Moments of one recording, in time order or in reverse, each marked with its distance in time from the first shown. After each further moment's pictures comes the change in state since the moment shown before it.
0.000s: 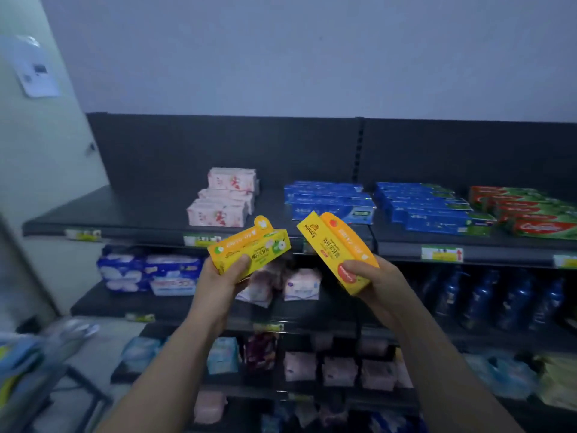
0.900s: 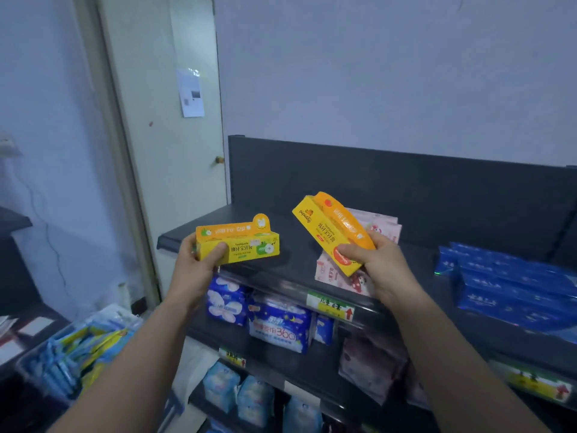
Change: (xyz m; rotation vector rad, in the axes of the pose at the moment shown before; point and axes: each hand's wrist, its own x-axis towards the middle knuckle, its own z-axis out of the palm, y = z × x) left_hand 0.172 0.064 -0.247 0.121 0.455 0.191; right_hand 0.198 0.007 0.275 -0.248 -0.267 -0.123
